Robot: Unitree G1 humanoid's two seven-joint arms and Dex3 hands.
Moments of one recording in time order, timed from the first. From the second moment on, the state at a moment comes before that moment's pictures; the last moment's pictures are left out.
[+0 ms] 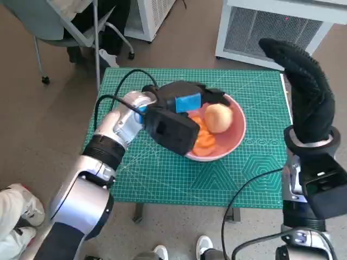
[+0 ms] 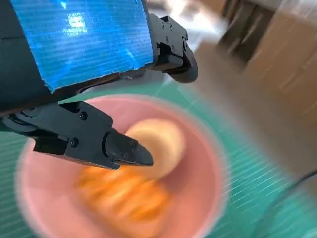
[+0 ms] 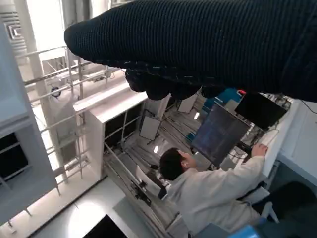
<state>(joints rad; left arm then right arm) -1.18 0.21 -0.31 1.15 0.35 -0.69 -0.45 -0.67 -0.27 -0.12 0.32 0.11 -0.79 0.24</state>
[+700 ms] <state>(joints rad) -0.93 0.15 0.05 0.74 -0.22 -0.67 -0.49 -0.68 -0.26 -0.13 0.23 0.11 -0.72 0.20</state>
